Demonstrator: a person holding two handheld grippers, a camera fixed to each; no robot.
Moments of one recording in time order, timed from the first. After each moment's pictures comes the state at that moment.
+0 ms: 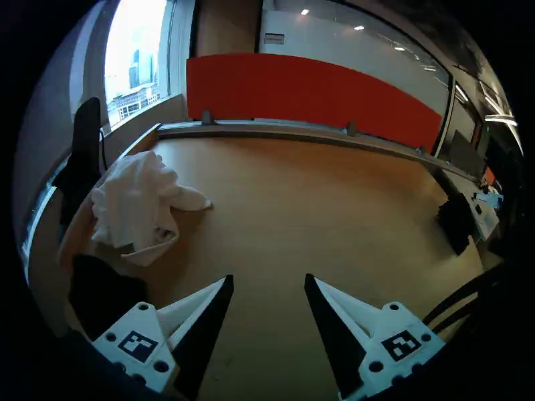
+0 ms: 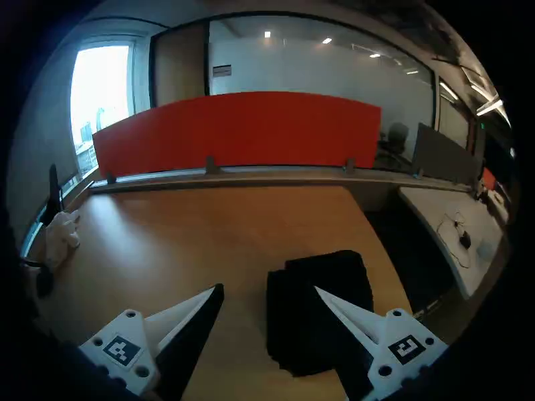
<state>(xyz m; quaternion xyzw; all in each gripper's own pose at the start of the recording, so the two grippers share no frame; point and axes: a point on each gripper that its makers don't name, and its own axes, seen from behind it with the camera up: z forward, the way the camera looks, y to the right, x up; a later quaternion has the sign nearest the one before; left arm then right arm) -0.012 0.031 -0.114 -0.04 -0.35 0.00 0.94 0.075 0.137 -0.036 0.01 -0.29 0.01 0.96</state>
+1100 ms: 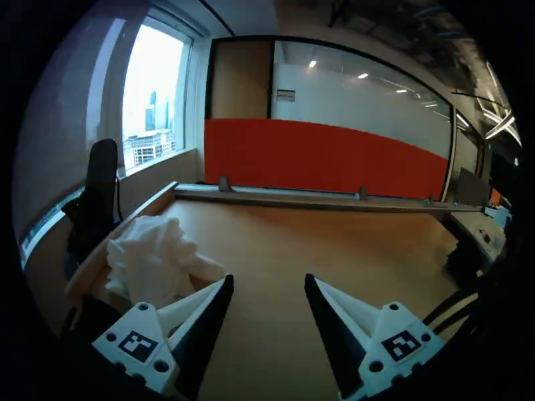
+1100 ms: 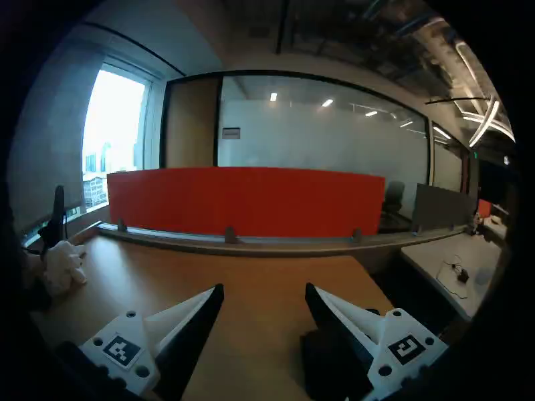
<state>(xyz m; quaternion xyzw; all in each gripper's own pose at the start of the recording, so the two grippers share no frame) 0.065 0.005 -0.053 0.00 -0.19 0.00 0.98 0.164 0.051 -0.011 0.00 -0.12 -0.01 0.99</state>
